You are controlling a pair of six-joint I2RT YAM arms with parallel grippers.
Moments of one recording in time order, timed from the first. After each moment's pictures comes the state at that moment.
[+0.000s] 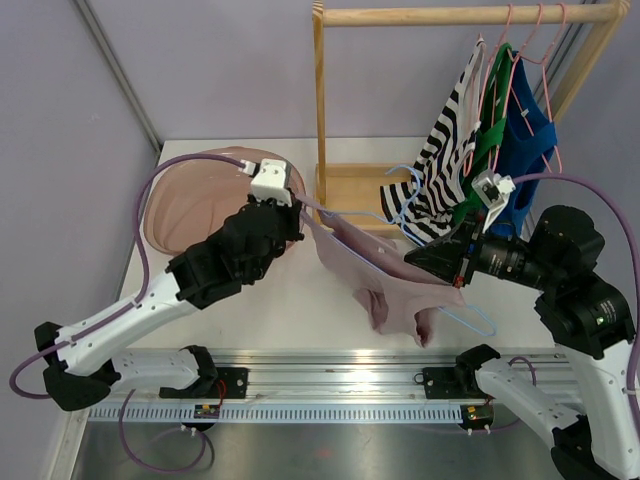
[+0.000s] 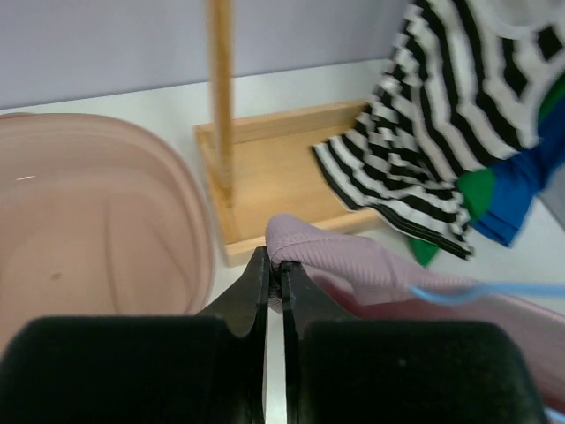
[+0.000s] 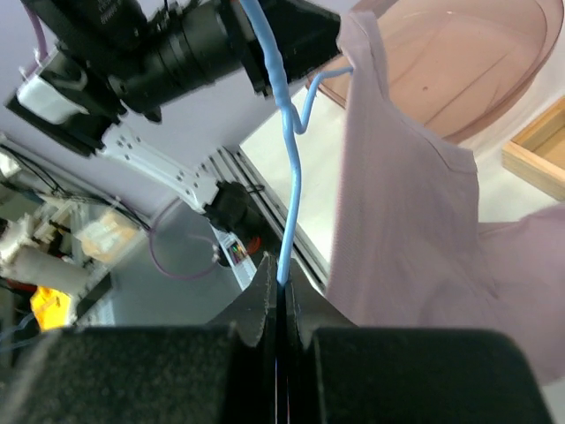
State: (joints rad) left arm -1.03 1.11 1.26 -0.37 -0.65 -0.29; right arm 0.42 0.78 1.40 -0.78 -0.69 0.42
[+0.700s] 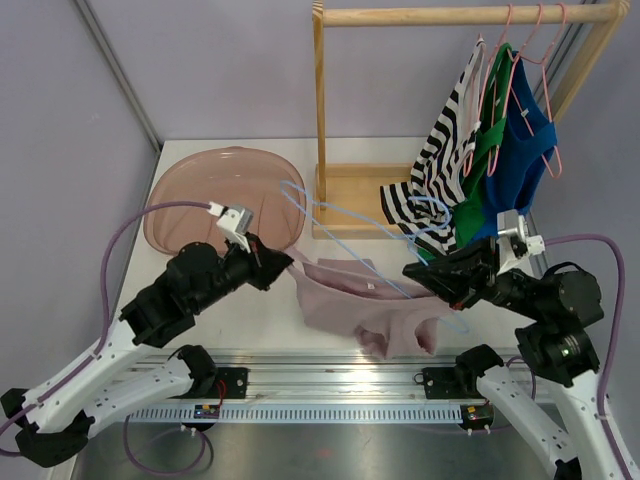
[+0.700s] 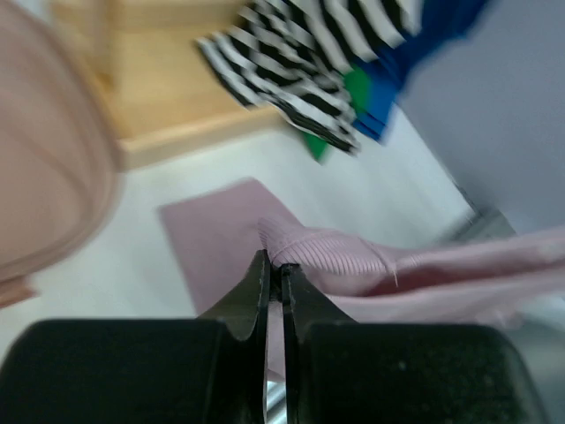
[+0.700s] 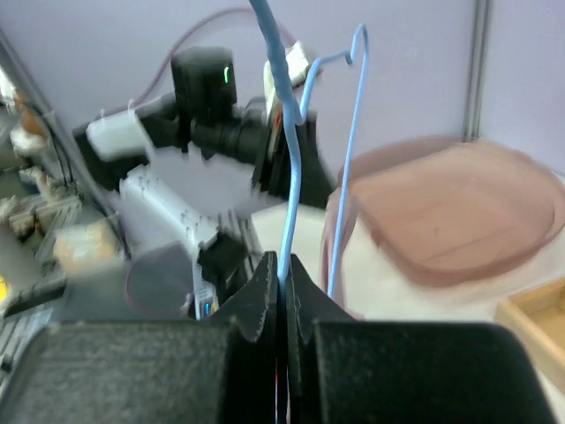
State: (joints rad) left arm -0.86 0.70 0.90 -0.43 -0.11 -0.49; right arm 0.42 0.47 0.95 -0.16 -0.83 0.44
